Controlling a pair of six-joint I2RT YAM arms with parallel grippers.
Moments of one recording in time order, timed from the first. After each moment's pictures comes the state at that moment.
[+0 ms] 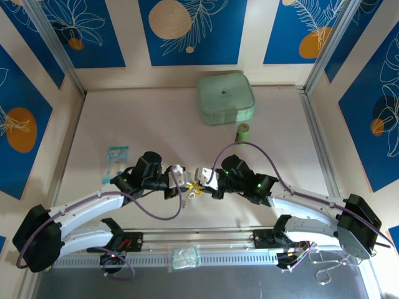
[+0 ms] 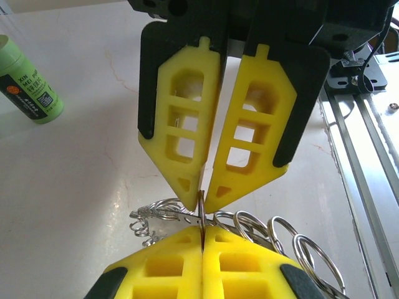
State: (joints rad) left arm -0.76 1.08 0.55 -0.06 0.59 0.51; right arm 0.93 1.09 0.59 -0.10 -0.28 -0.44
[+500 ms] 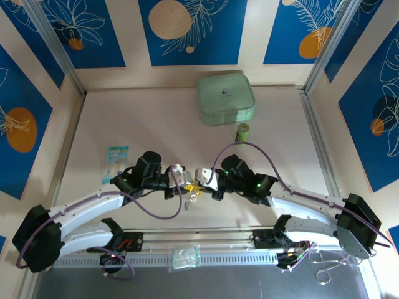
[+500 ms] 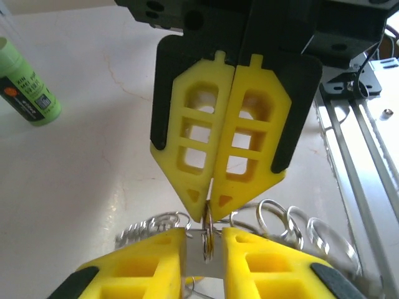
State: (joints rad) left arm -0.76 1.07 0.55 -0.05 0.60 0.49; right arm 0.93 1.10 0.59 -0.10 -0.31 -0.44
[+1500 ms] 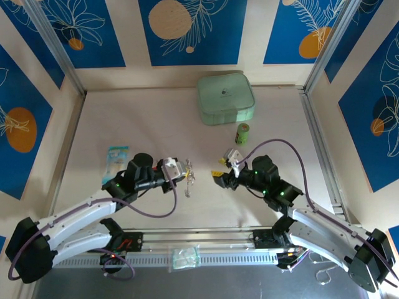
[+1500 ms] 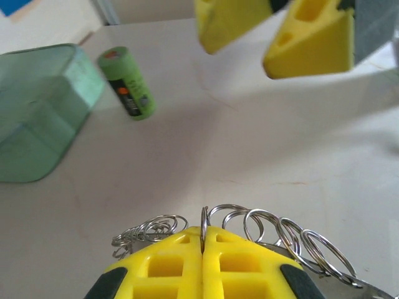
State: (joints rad) left arm -0.76 0.94 0.52 0.01 0.31 0.39; right arm 0.71 0.78 0.44 0.01 -0.24 -0.03
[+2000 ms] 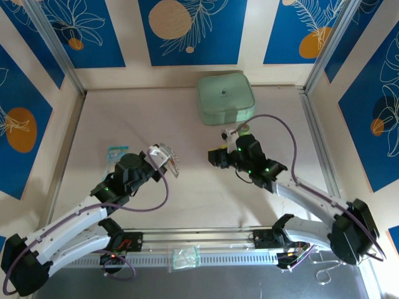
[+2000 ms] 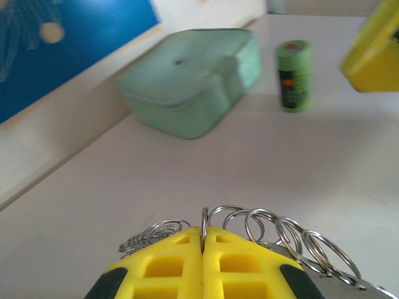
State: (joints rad) left arm -0.69 0.80 0.54 -0.02 -0.12 0.28; right arm 0.67 1.18 0.76 -0.12 -0.12 0.40
